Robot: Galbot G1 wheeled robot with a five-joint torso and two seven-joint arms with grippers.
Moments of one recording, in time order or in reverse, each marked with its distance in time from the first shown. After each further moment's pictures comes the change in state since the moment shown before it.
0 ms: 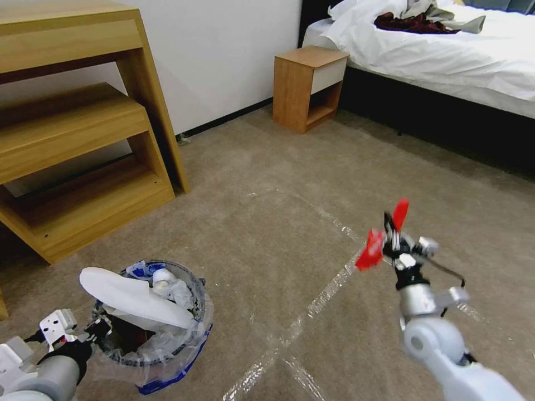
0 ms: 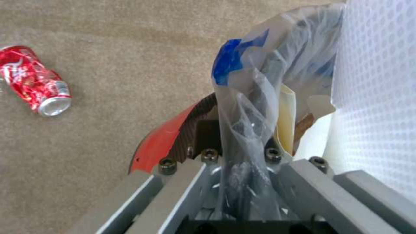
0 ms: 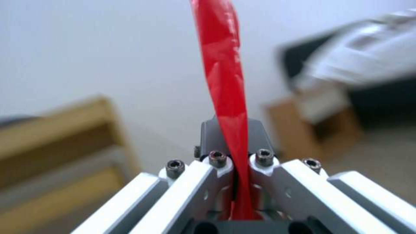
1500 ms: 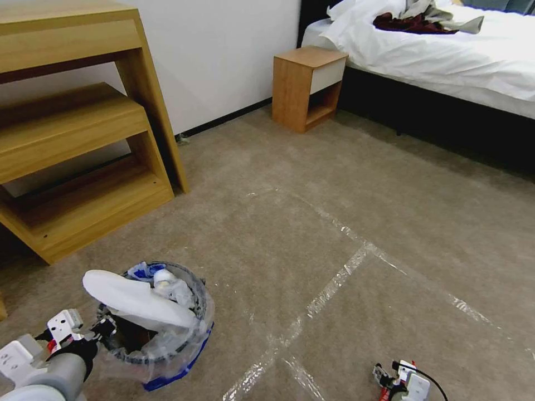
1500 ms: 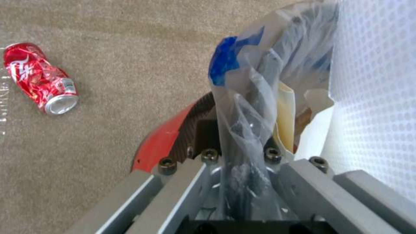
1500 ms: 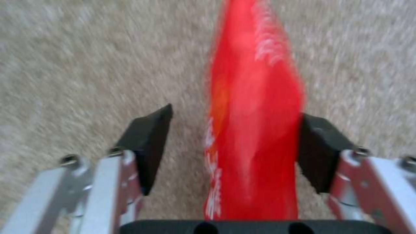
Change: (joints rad) left arm -0.015 -0.011 0.027 0.039 0.063 -0.002 0.014; right arm -0.246 0.104 -0.203 -0.343 -0.007 -0.520 0.790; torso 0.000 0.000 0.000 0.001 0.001
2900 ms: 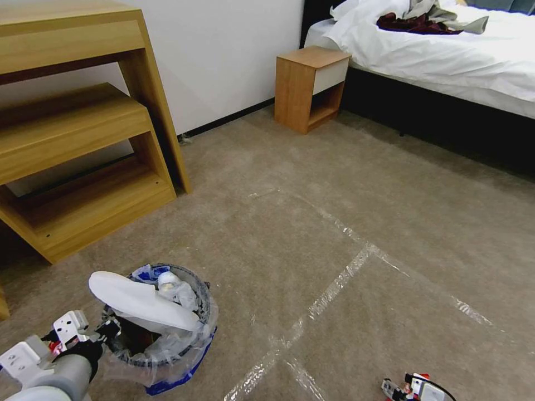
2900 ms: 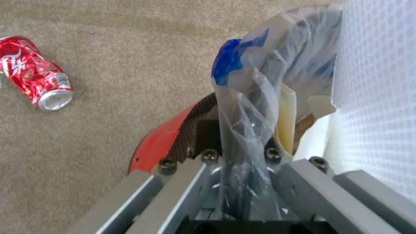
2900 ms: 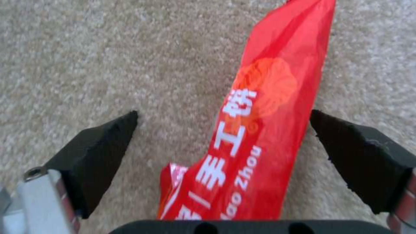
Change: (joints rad) left arm -0.008 -0.007 0.036 0.017 0.035 -0.001 0.012; right arm -0.065 0.010 0.065 -0.023 0.029 -0.047 -0.002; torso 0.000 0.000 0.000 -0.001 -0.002
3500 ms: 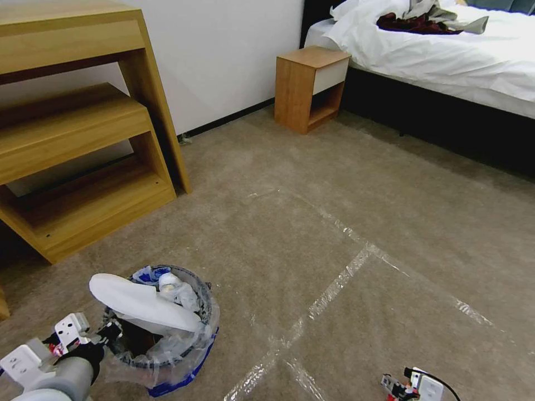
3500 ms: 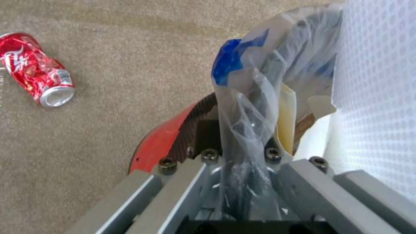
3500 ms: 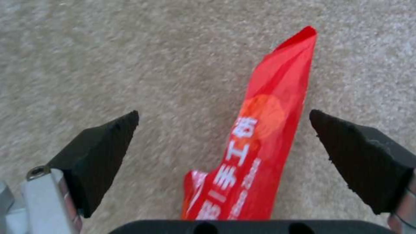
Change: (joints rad) left arm 0.008 -0.017 0.001 -0.009 0.008 0.000 0.000; right arm -0.031 -0.034 0.020 0.126 0.026 -0.032 0.093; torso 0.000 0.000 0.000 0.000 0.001
